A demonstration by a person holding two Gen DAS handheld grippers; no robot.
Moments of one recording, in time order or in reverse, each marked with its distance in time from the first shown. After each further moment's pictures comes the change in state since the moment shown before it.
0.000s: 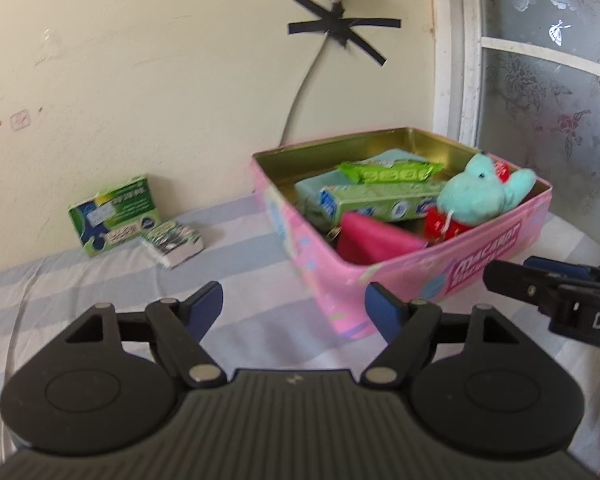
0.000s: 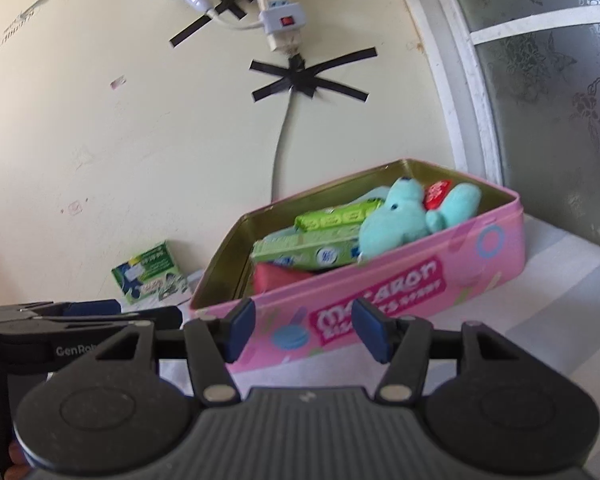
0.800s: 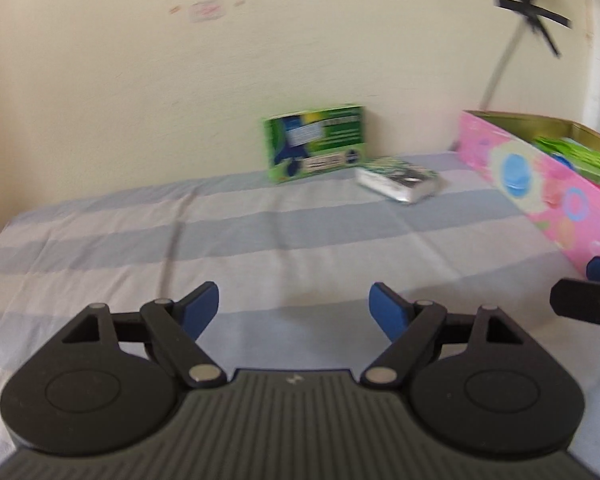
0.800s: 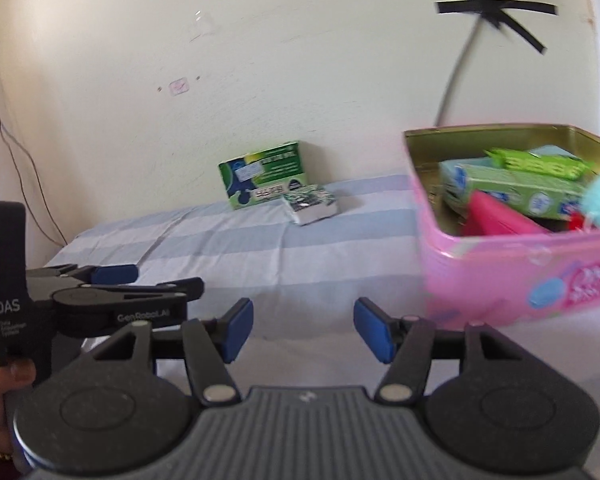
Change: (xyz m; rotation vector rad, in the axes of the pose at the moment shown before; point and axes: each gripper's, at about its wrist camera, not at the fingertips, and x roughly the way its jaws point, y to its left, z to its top) left arm 0.018 0.168 -0.056 -0.202 0.067 0.272; right arm 0.090 0.152 -0.032 -0.258 0.200 0.166
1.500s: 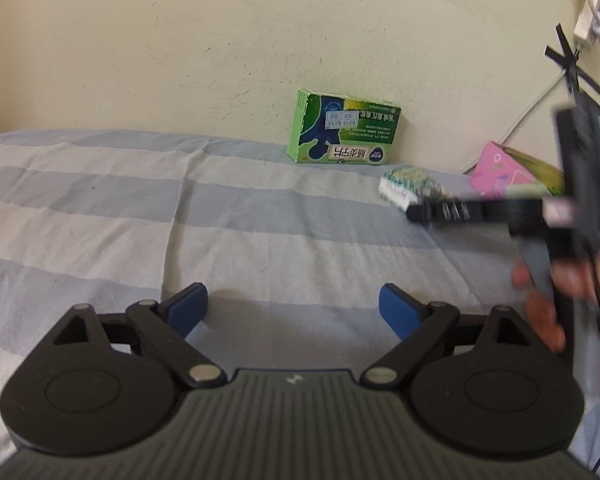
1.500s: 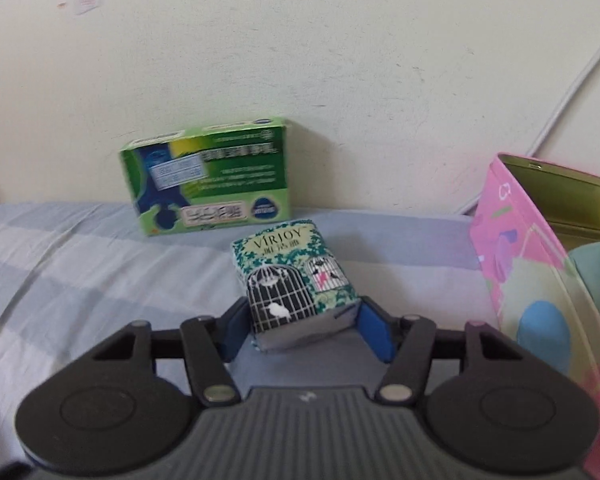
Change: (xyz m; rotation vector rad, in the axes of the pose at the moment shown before) left arm 0.017 0.042 0.000 -0.204 0.049 -0.143; right arm 0.173 0.014 0.068 -0.157 0.140 -0.084
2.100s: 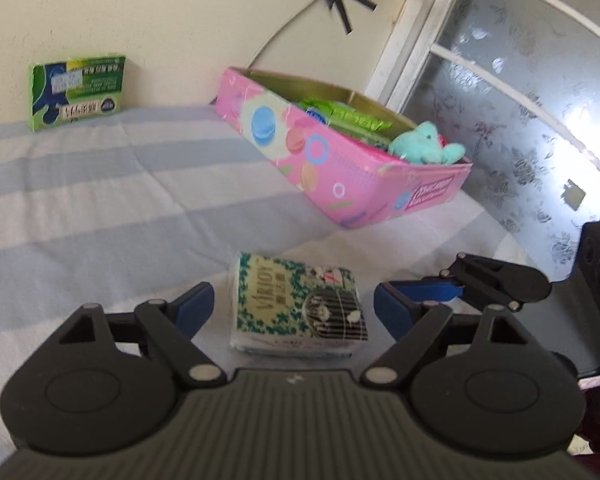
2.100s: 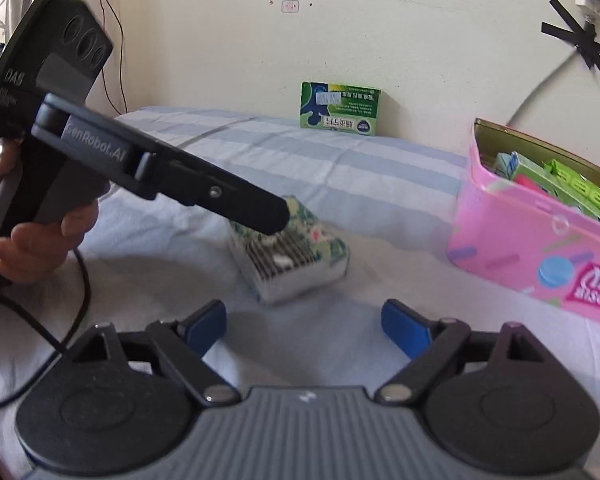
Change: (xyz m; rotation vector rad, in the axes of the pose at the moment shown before) left arm -0.028 -0.091 -0.046 0.246 0.166 -0.569; right arm -0.206 -0.027 -0.172 -0.203 -0.054 0.169
